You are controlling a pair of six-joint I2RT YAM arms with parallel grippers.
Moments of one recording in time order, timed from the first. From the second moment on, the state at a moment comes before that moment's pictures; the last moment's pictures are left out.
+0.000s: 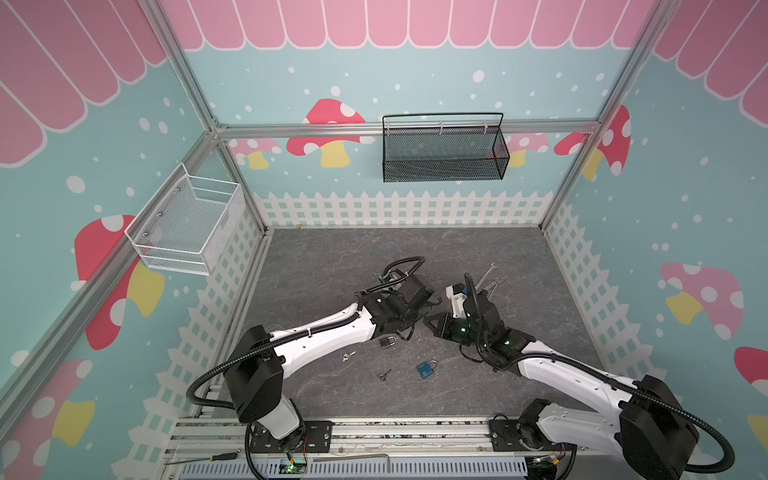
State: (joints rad) left arm -0.92 1.62 1.27 -0.52 -0.24 -1.42; right arm 0.69 1.15 0.59 0.03 -0.23 0.90
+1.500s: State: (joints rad) left arm -0.92 1.61 1.27 -0.50 -0.27 -1.40; right arm 0.70 1.15 0.60 0.05 -0.21 0.92
